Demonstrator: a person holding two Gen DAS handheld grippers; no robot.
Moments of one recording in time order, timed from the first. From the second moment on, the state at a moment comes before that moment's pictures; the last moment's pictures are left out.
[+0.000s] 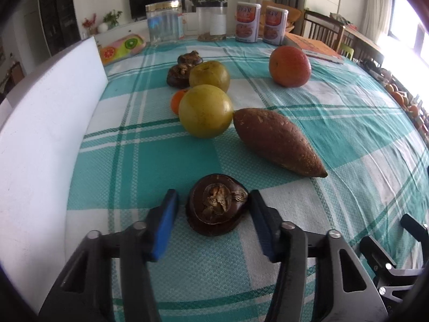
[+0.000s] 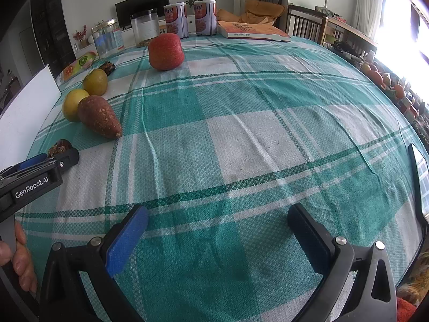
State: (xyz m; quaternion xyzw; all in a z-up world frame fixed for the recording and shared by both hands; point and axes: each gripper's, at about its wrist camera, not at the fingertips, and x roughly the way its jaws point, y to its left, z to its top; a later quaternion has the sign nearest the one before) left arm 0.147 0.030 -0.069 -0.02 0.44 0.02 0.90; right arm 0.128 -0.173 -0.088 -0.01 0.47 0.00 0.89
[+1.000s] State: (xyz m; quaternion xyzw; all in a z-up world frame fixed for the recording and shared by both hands) left arm 0.105 0.050 -0.077 -0.02 0.45 0.03 0.89; right arm 0.127 -0.172 -0.089 -0.01 0.47 0.00 0.89
